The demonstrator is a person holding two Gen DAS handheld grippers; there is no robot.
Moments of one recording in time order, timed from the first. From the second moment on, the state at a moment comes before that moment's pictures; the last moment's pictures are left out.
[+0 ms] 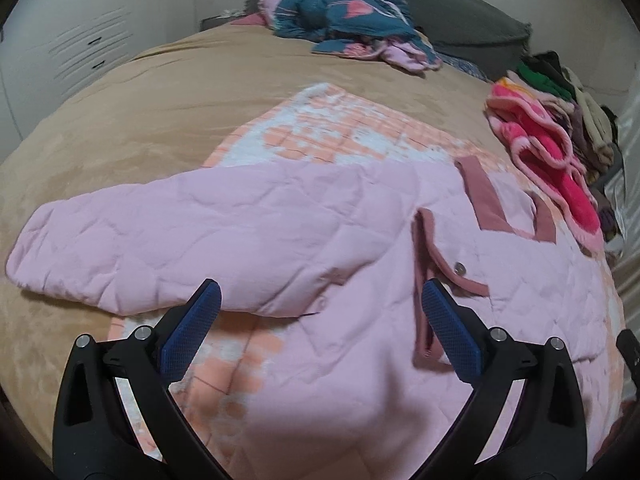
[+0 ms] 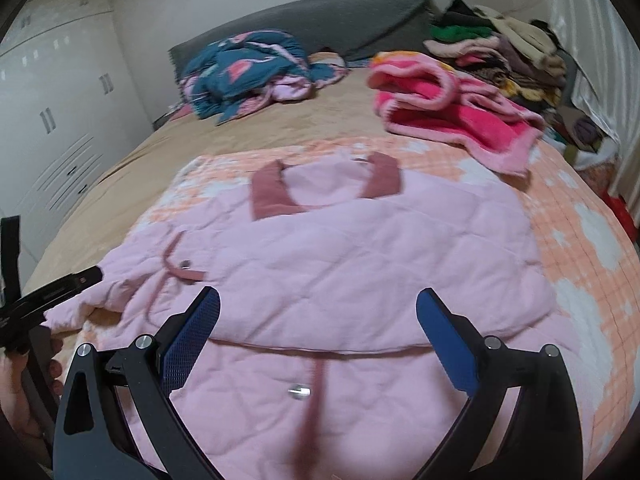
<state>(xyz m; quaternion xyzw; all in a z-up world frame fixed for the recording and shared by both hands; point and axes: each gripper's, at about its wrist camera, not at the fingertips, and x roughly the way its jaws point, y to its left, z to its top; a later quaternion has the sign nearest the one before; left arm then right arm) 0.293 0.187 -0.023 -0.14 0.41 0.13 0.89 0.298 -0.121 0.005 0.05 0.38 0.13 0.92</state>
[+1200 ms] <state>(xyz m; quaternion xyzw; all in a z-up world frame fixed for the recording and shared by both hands) 0.214 0.381 -0.046 -0.30 0.36 0.41 0.78 0.281 0.141 0.012 -0.09 0.38 0.33 0.86</state>
